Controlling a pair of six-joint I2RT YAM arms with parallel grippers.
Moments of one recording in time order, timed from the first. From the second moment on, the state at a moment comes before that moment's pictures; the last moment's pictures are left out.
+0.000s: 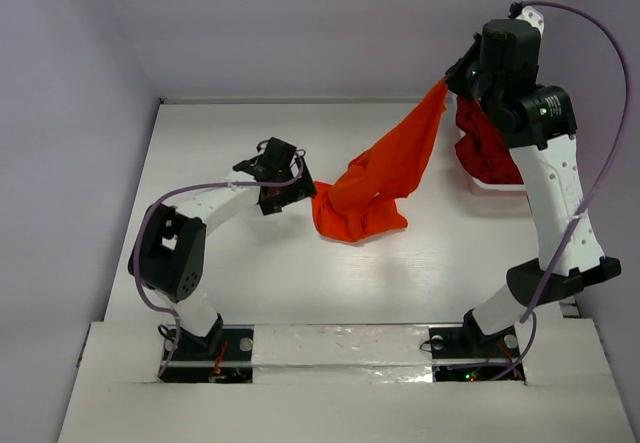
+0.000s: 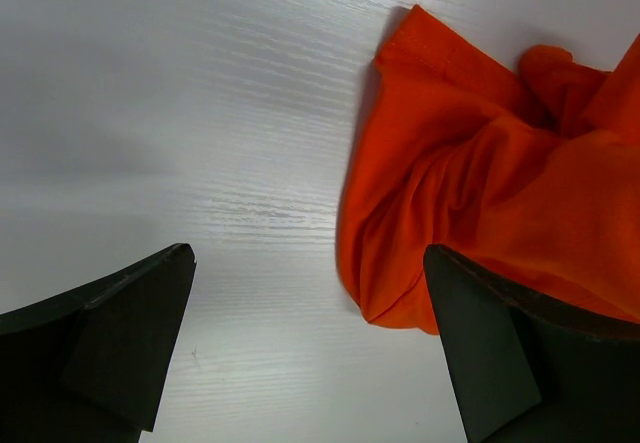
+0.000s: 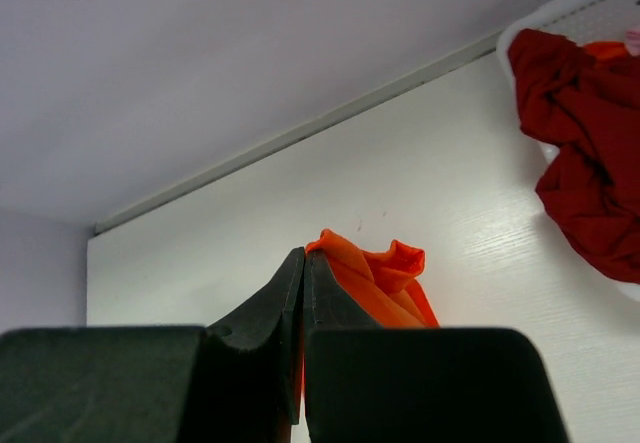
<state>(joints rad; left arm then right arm) -0.49 1.66 1.13 -0.48 -0.05 -0.79 0.35 1.59 2.22 -0.96 0.39 0.62</state>
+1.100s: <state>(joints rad) -0.49 1.76 1.19 -0.42 -0.02 -0.79 0.35 1.55 2.08 -0.94 0.39 0.65</state>
